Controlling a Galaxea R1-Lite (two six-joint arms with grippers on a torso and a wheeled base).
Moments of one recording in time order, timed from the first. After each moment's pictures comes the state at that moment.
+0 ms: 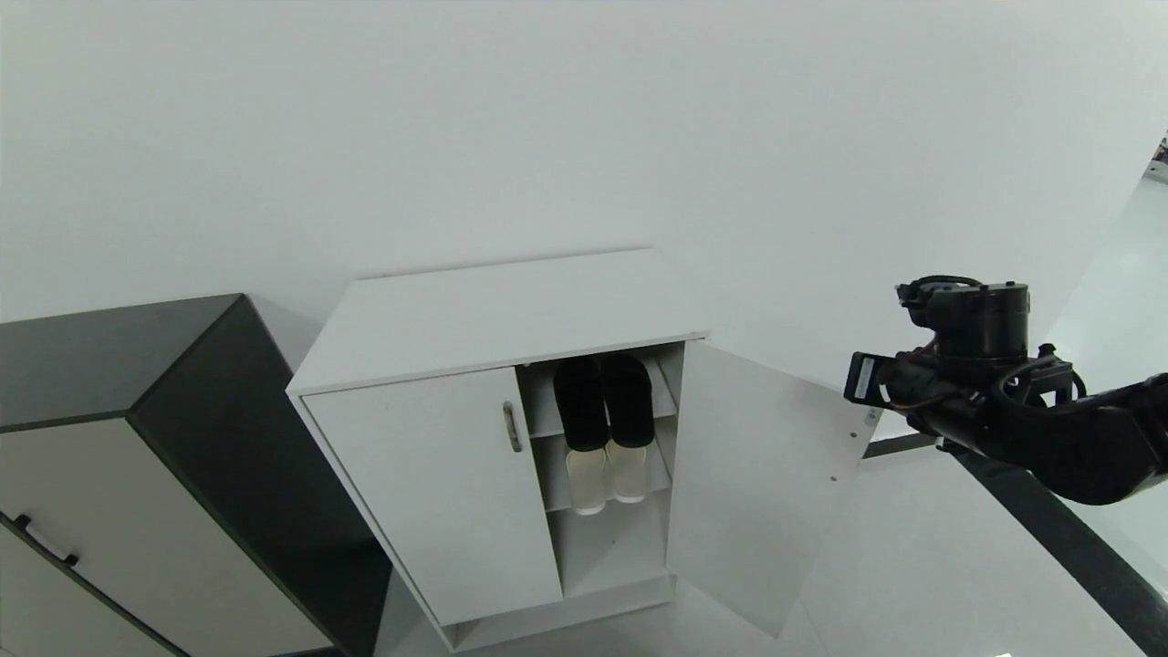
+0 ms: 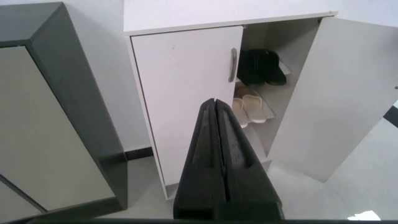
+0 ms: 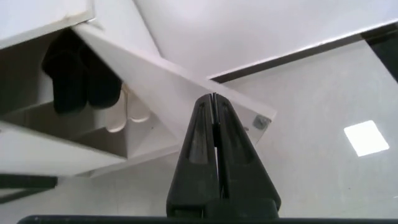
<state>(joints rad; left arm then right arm) 0.00 0.00 0.00 0.00 -0.01 0.00 0.32 1.86 -0.94 -0.58 -0.30 0.28</state>
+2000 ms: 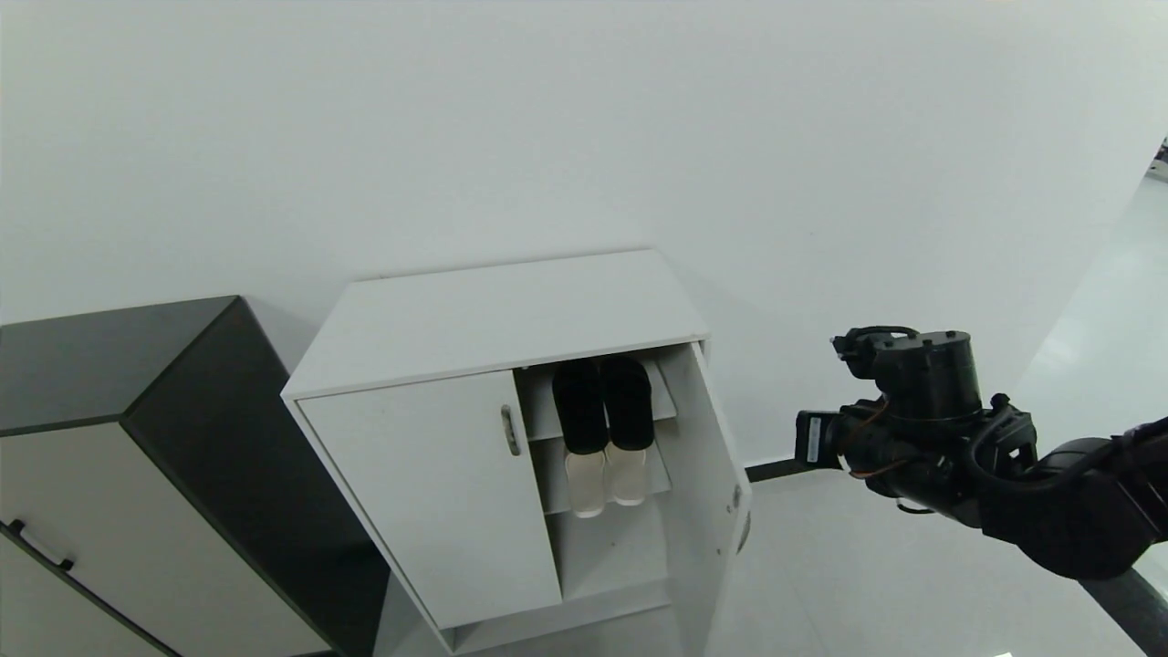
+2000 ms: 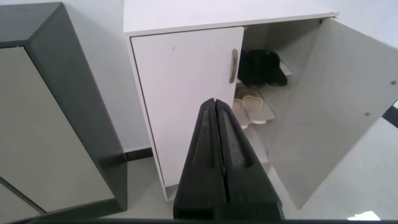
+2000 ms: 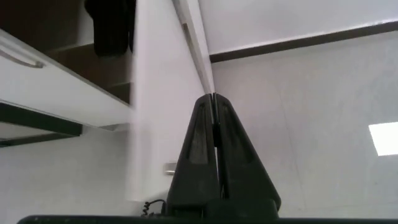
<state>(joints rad) 0.00 0.00 0.00 0.00 -0.01 0.00 0.51 1.83 -0.80 -0.58 -0.25 0.29</state>
